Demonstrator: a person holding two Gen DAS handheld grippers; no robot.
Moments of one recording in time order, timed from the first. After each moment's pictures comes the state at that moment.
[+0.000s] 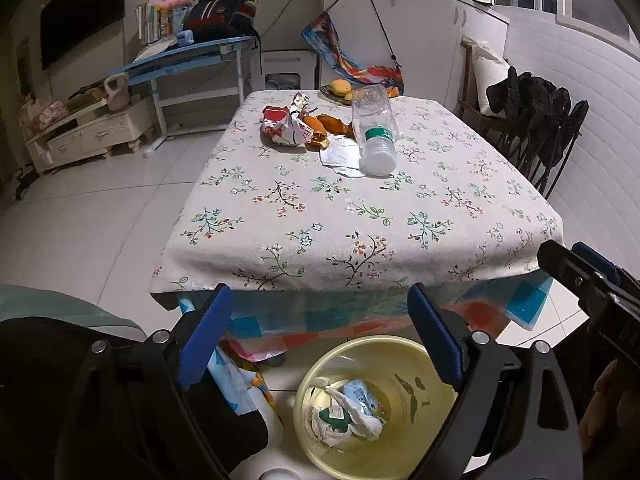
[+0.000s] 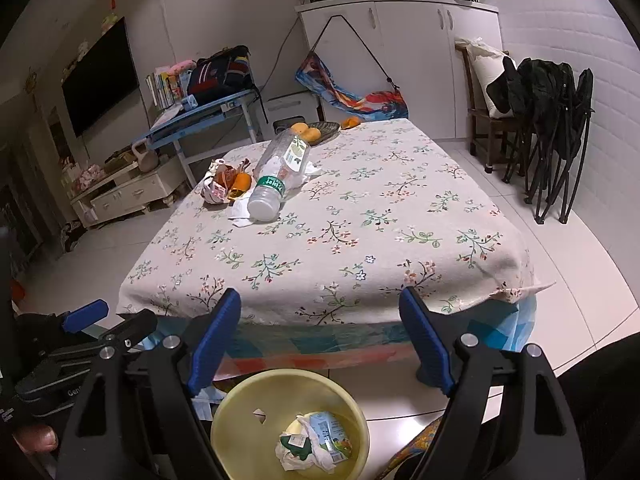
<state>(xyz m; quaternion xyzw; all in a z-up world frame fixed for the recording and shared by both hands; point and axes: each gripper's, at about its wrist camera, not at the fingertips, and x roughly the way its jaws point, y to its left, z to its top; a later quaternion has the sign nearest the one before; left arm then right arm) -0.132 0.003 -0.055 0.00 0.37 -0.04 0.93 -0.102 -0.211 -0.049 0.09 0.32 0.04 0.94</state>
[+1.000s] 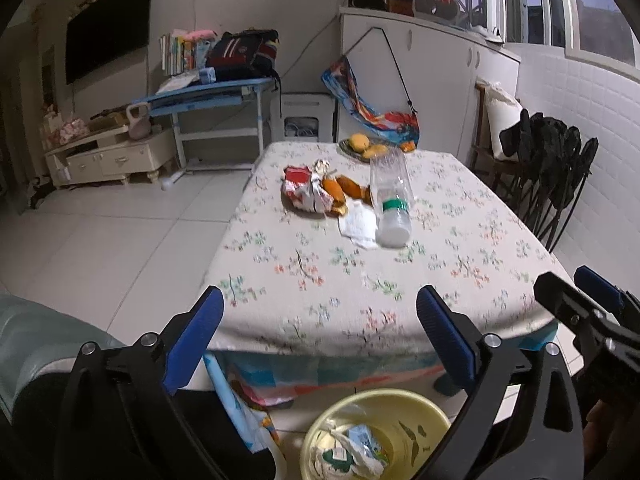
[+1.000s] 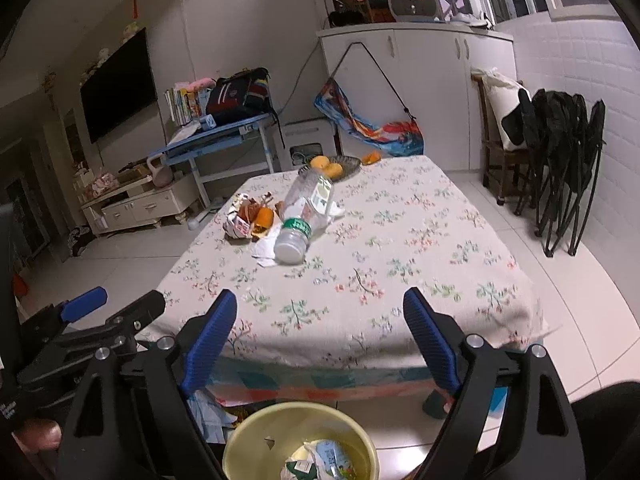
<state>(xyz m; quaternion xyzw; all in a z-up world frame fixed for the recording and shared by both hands) -0.121 0.009 -0.013 -0.01 0.30 0.00 0.95 -0.087 -0.190 -0.022 0.07 0.27 0.07 0.96</state>
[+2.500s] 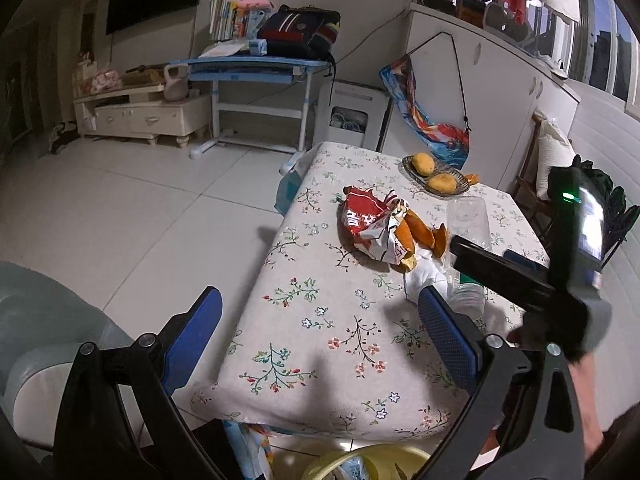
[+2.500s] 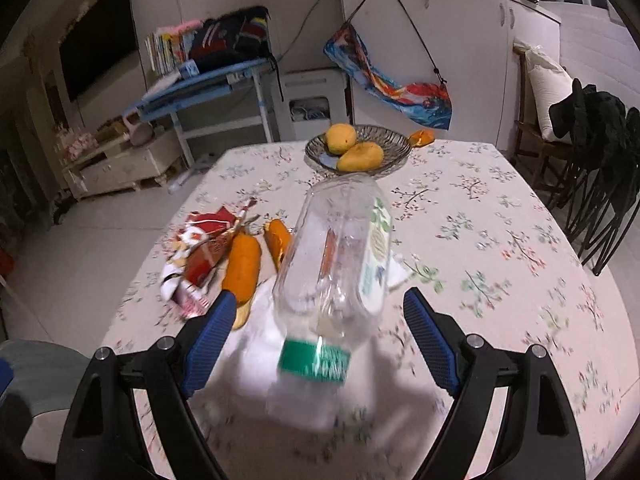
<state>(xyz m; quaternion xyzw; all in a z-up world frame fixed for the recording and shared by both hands) -0.023 0.070 -0.011 -0.09 0.33 0.06 0.94 0.123 -0.128 -0.057 0.03 0.38 0.05 0.92</state>
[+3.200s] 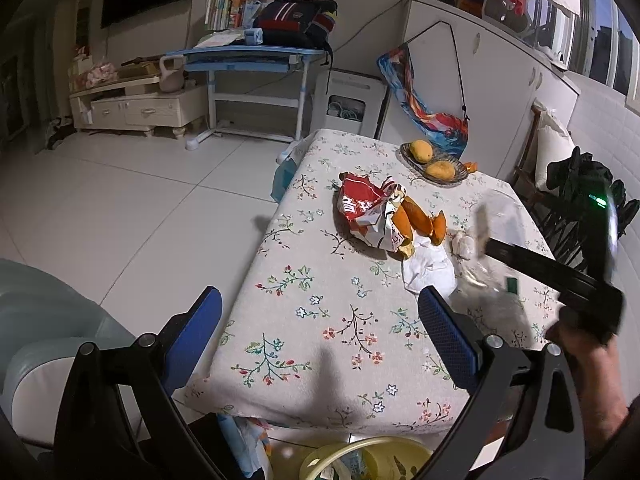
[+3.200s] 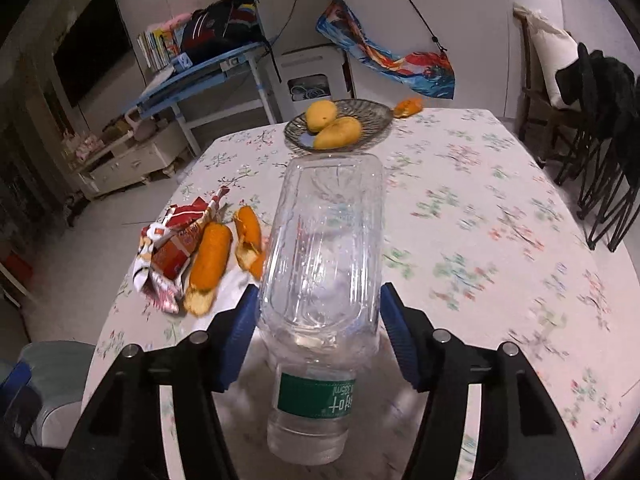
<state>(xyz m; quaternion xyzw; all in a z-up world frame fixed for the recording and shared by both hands) -0.019 0.064 -0.020 -0.09 0.35 0.05 0.93 0.103 -0.195 -0.052 0.09 0.41 0.09 0.90</state>
